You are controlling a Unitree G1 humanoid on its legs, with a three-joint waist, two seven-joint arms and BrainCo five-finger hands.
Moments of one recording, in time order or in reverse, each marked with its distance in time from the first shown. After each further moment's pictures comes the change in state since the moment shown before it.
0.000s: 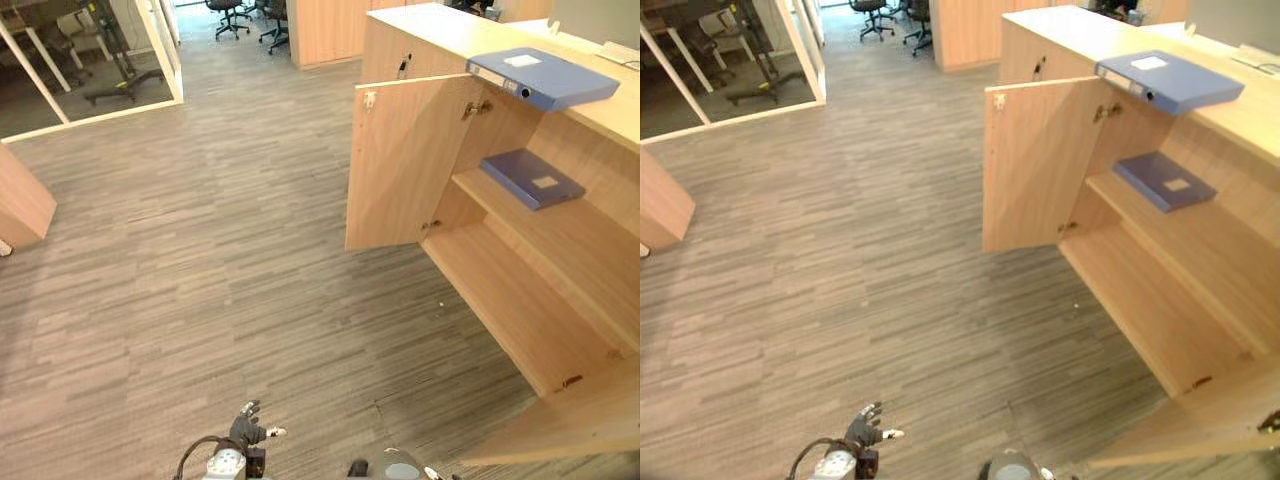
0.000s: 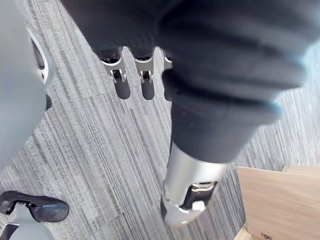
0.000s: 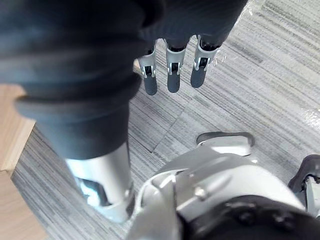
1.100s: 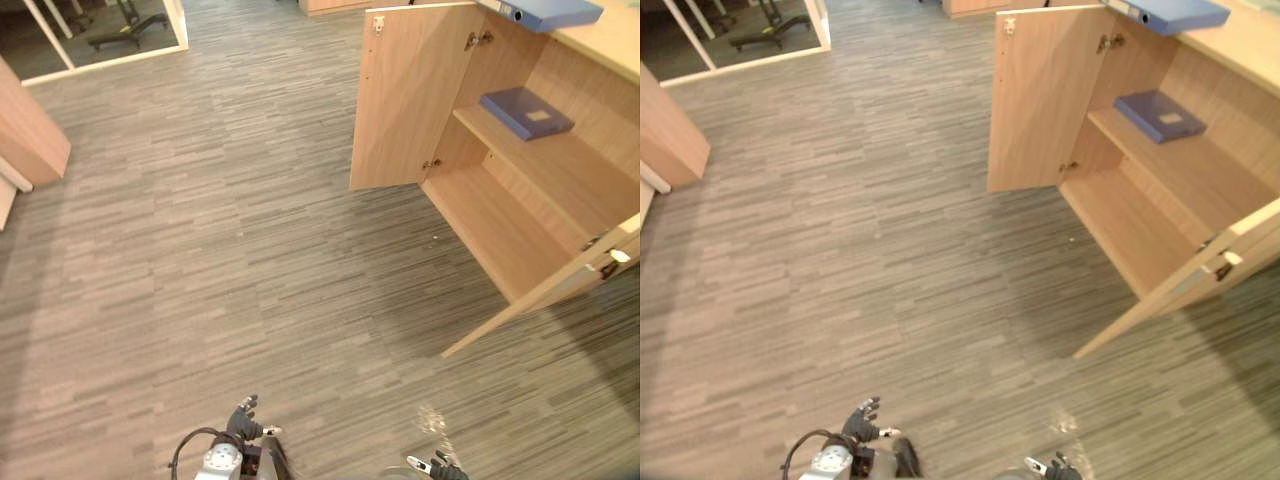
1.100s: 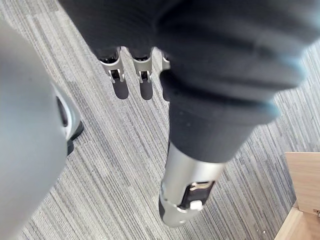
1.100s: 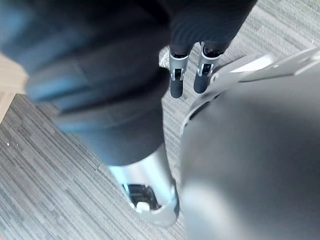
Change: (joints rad) left arm 0.008 0.032 -0.106 -0.014 0.010 0.009 0.008; right arm -0.041 0.020 0.069 -0.013 0.007 -0.012 -0.004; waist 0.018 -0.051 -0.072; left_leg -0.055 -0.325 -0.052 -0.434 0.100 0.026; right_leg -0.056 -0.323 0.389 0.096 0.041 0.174
